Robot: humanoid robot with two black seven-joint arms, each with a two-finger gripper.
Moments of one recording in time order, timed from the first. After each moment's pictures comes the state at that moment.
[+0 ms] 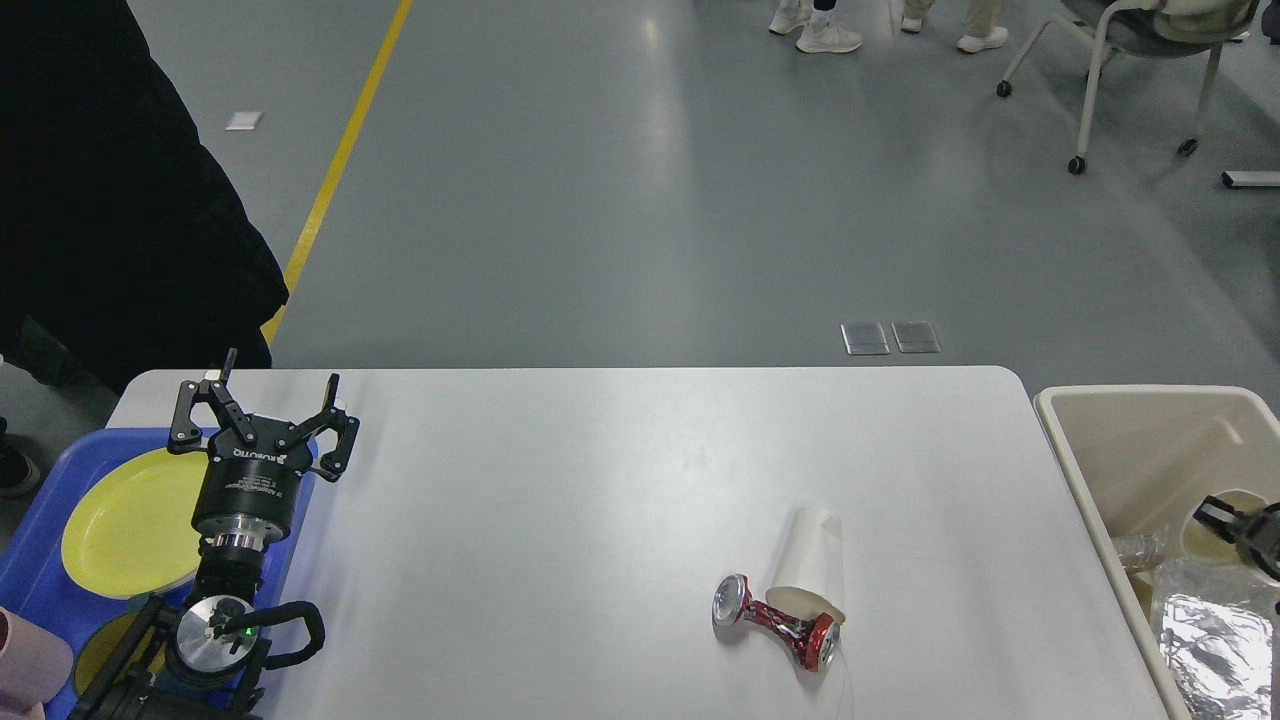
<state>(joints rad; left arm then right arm) -0.21 0.03 -1.57 -0.88 0.29 -0.52 -0.22 0.89 -0.49 -1.26 0.39 0.24 0.11 -0.08</state>
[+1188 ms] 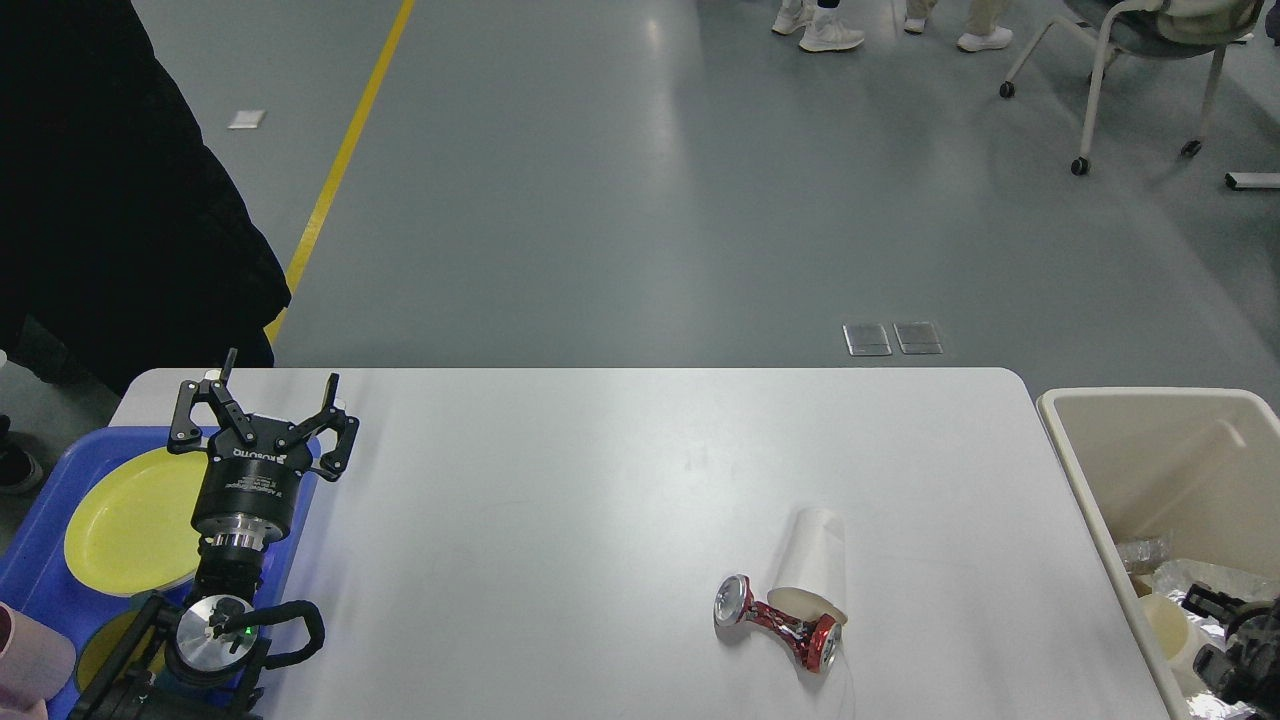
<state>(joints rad) -0.21 0.03 -1.57 -0.88 0.29 -0.52 -0.22 0.62 -0.38 -1.24 0.20 0.24 -0.10 -0.14</state>
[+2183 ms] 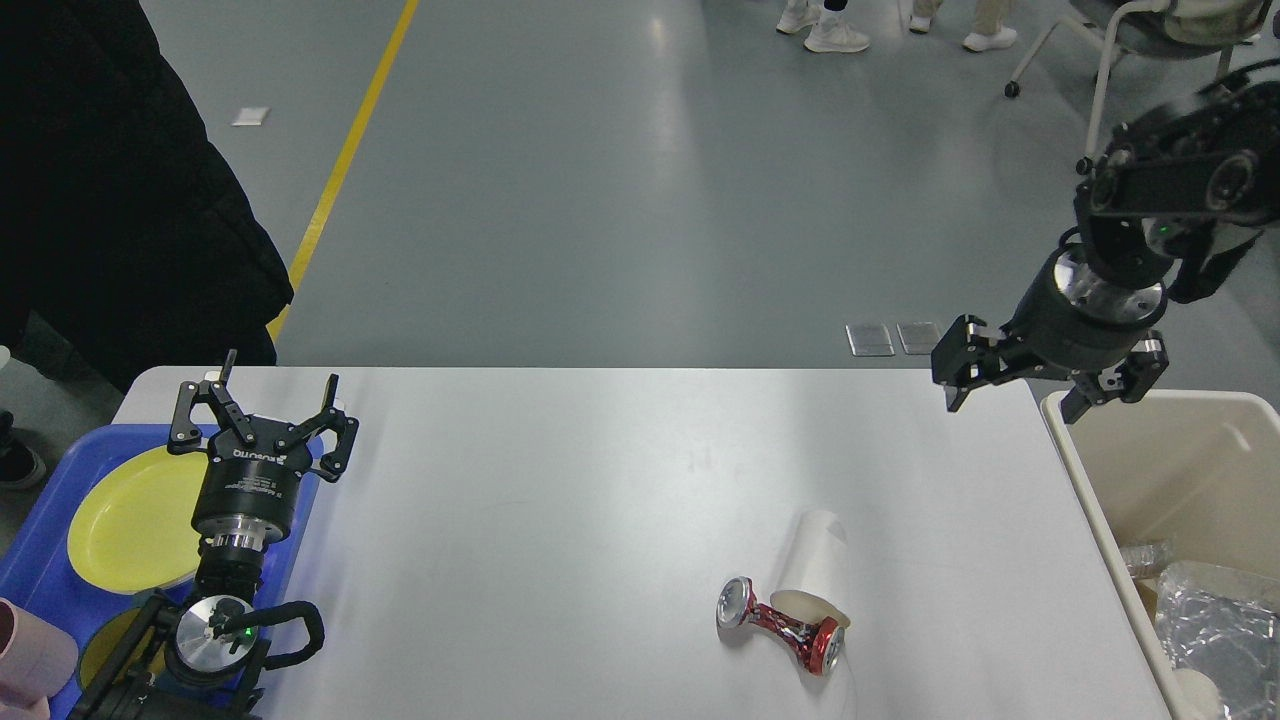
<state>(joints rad) -0.21 0.03 -1.57 -0.88 0.29 -0.52 -0.21 2.12 -0.22 -1.37 1.32 0.02 0.76 -0.14</state>
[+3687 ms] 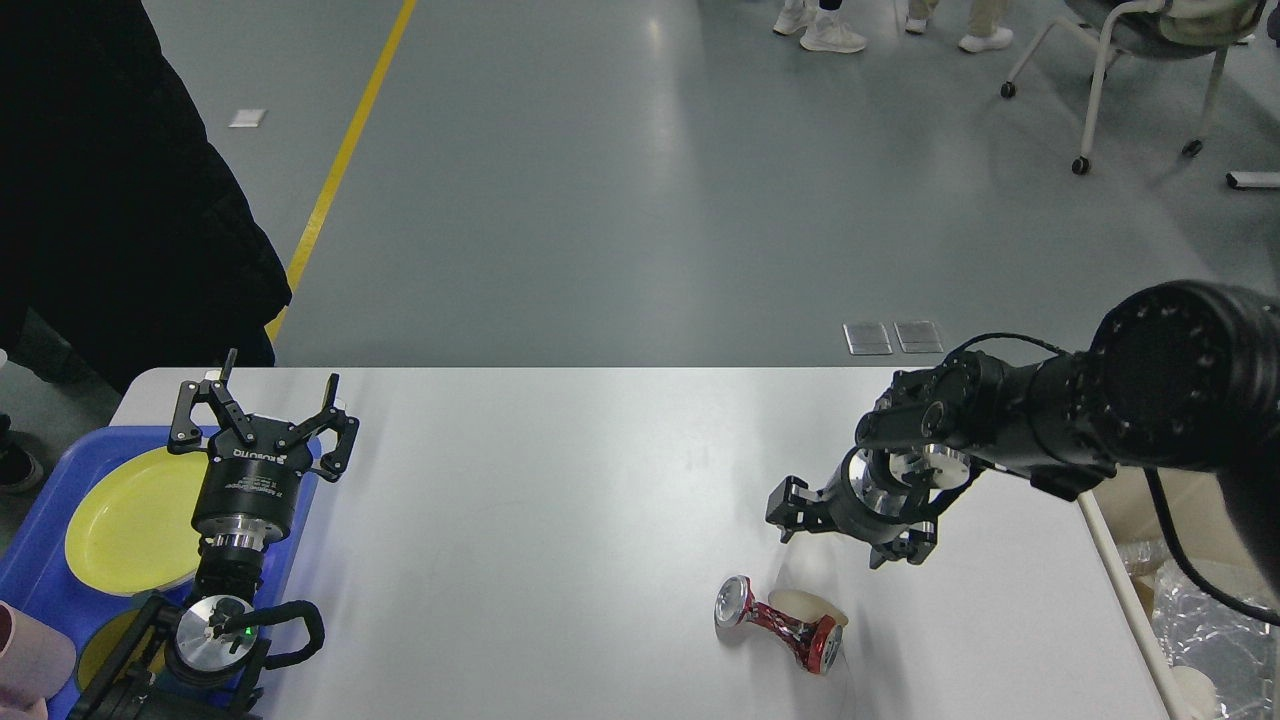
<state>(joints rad) -0.21 0.03 -1.57 -0.88 0.29 -0.52 -0.21 1.44 0.01 -1.15 0.97 0.24 0.33 -0.23</state>
